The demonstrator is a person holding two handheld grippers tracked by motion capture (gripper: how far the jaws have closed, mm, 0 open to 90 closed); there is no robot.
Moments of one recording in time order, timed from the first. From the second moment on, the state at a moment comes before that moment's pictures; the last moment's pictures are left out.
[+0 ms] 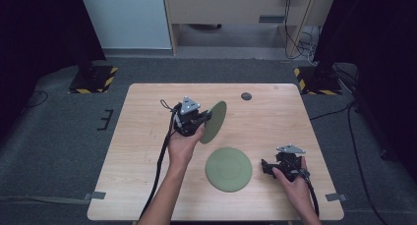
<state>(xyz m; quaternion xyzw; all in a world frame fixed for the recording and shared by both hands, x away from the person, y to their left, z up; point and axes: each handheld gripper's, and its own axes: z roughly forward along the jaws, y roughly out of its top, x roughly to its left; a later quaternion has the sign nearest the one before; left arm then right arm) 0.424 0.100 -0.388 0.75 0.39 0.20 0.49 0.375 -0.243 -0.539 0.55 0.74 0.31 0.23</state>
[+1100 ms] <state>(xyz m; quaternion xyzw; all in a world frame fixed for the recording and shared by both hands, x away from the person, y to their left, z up) 0.421 0.158 -0.395 0.73 0.44 0.22 0.48 0.375 -0.243 -0.539 0.55 0.74 0.31 0.23</state>
